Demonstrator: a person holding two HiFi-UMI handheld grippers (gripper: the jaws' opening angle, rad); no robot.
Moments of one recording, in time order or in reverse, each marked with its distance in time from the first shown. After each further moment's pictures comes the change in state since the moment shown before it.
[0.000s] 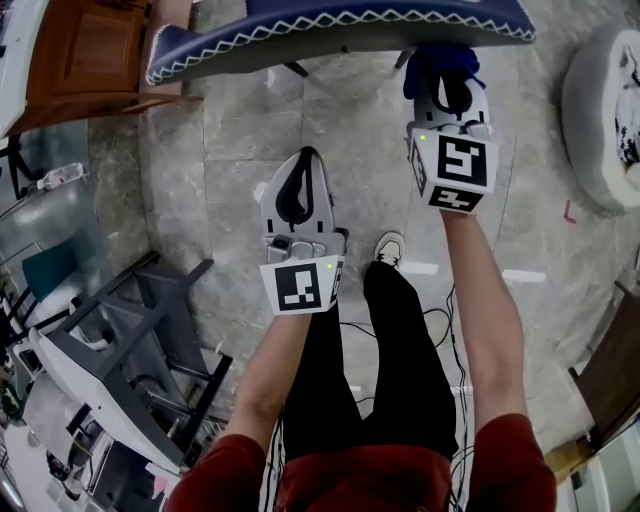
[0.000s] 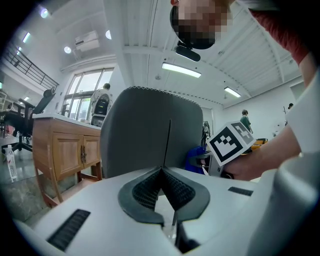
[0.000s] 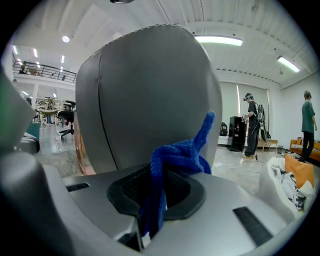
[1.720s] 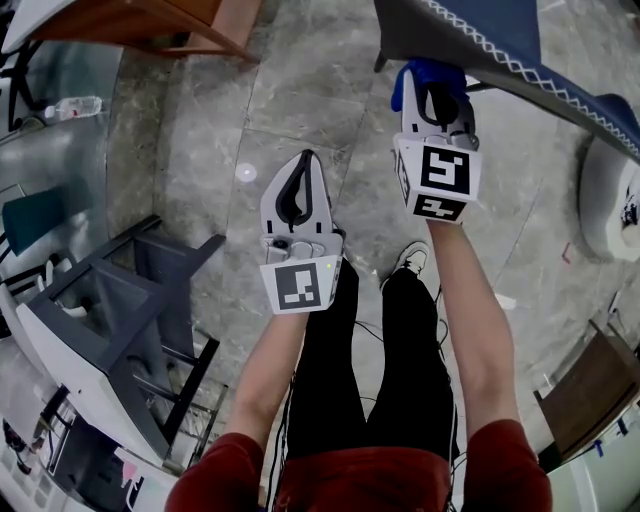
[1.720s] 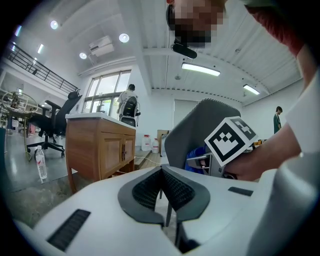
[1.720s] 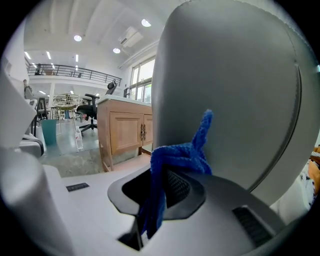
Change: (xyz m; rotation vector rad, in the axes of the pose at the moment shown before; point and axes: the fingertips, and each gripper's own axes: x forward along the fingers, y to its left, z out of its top) left arm -0.090 0.217 -0.030 -0.032 0.024 0.186; right arm 0.065 0.264 0.020 -0.077 0.068 0.176
